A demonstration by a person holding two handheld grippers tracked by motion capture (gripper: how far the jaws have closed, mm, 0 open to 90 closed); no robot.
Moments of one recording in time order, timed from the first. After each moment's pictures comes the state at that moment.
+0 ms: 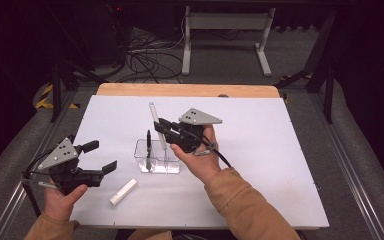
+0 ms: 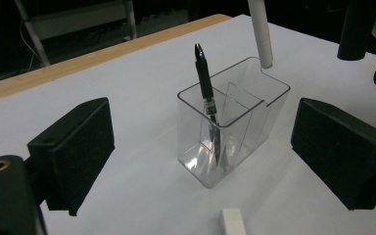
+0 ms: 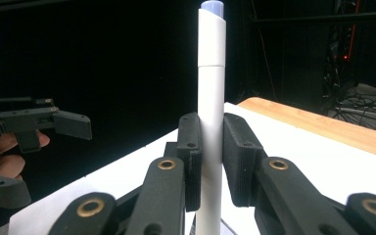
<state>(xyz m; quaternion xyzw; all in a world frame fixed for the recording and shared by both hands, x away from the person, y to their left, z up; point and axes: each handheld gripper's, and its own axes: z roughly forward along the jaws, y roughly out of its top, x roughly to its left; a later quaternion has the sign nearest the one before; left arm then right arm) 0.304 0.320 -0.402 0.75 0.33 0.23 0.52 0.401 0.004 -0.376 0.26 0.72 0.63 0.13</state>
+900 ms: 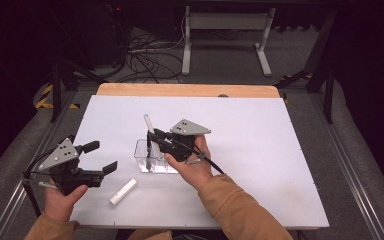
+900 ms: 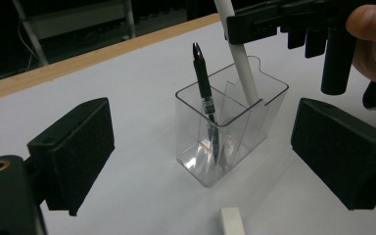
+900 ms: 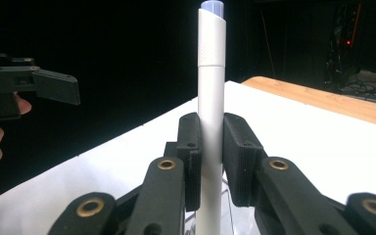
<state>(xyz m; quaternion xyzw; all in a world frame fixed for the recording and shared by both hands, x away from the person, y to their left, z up) 0.304 0.319 -0.402 0.75 0.33 0.23 0.52 0.399 0.021 -0.411 0.26 0.73 0.61 0.13</state>
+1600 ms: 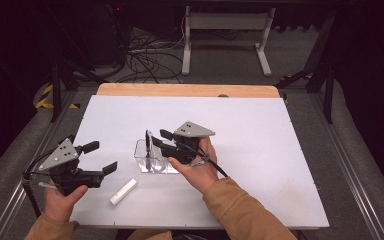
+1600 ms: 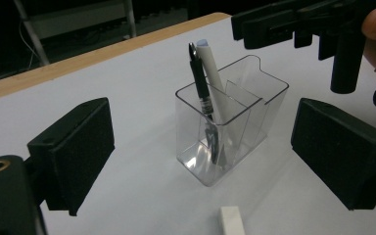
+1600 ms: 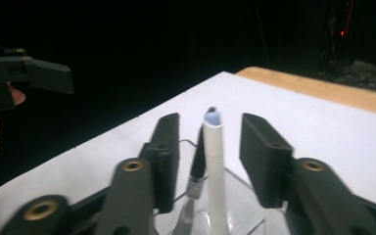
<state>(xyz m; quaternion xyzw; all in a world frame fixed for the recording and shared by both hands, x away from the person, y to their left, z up) 0.302 0.319 -0.402 0.75 0.34 0.23 0.52 0.394 0.010 -0.413 0.28 0.74 0.60 0.14</state>
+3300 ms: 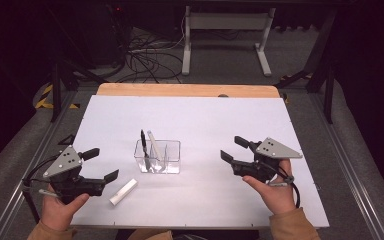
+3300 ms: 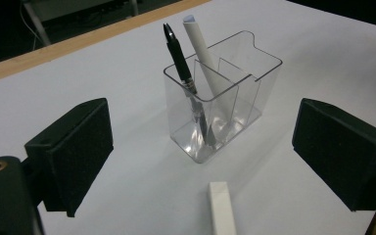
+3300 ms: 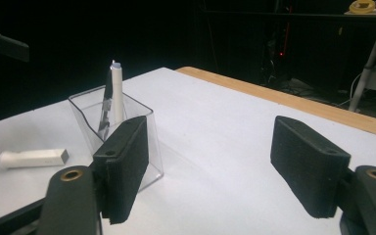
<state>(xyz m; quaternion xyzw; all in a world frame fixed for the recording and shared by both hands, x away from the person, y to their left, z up) 0.286 0.310 -0.401 0.78 0.34 0.23 0.48 0.357 -0.171 -0.413 0.28 0.72 0.59 0.22</state>
